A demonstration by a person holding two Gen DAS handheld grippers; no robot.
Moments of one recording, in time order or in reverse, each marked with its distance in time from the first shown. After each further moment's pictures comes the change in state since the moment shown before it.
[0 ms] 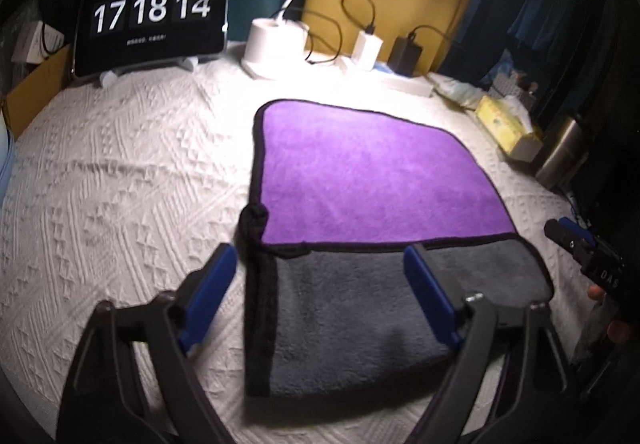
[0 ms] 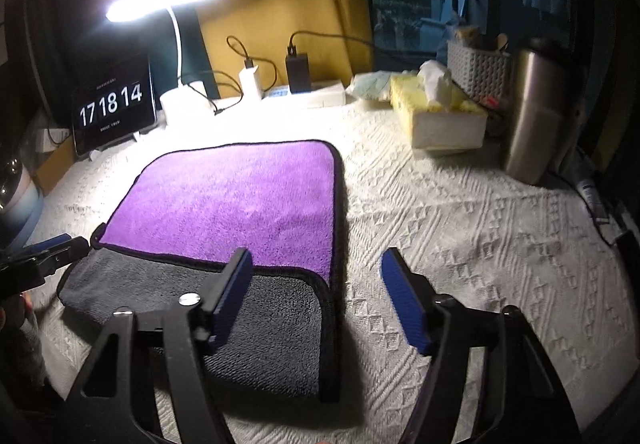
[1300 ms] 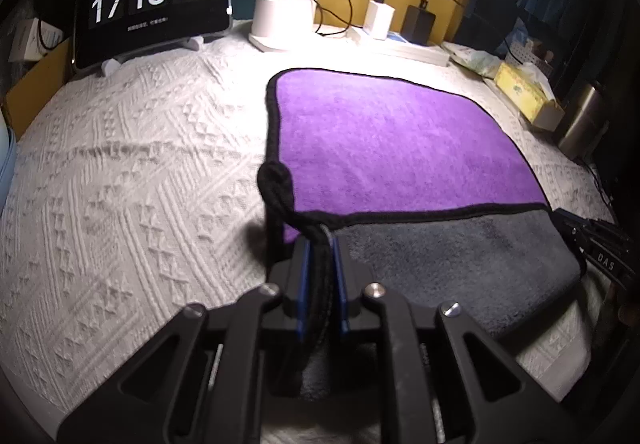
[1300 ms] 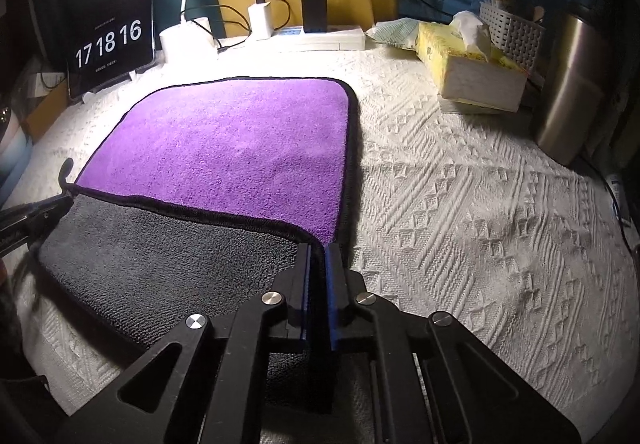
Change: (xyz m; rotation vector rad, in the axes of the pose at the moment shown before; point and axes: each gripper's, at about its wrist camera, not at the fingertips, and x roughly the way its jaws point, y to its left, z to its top) left arm 0.018 0.001 -0.014 0.056 0.055 0.068; right arm 0.042 0.002 -0.018 -0.098 0.152 0.004
